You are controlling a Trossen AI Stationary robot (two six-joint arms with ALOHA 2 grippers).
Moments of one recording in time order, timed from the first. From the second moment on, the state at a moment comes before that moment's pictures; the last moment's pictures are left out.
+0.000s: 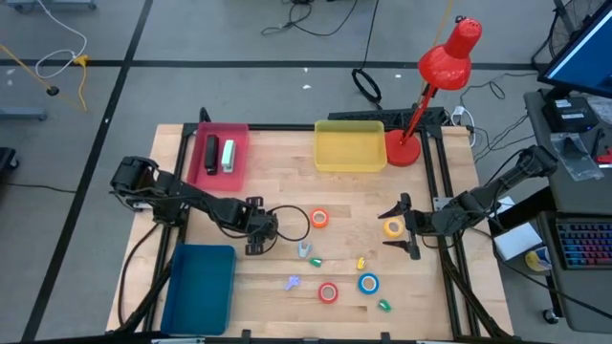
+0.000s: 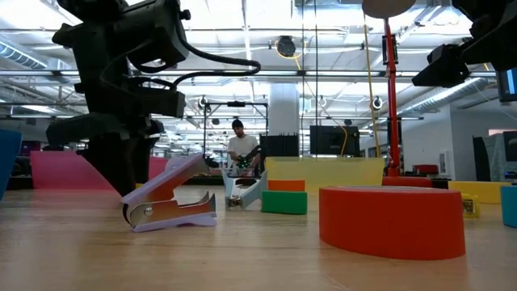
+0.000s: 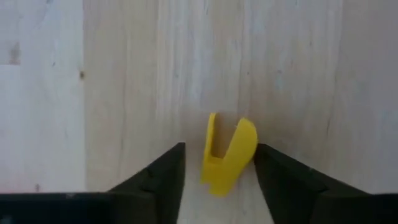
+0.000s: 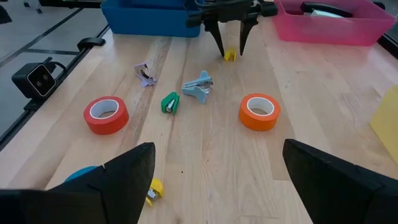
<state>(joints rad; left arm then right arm) -0.19 1.66 0.81 -0.49 -0.20 -0.19 0.56 0.59 0.35 -0.21 0.44 0.23</state>
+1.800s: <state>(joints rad) 0.56 1.38 0.81 -1.04 -0.32 -0.18 0.56 0.59 0.35 -0.18 0.44 0.23</state>
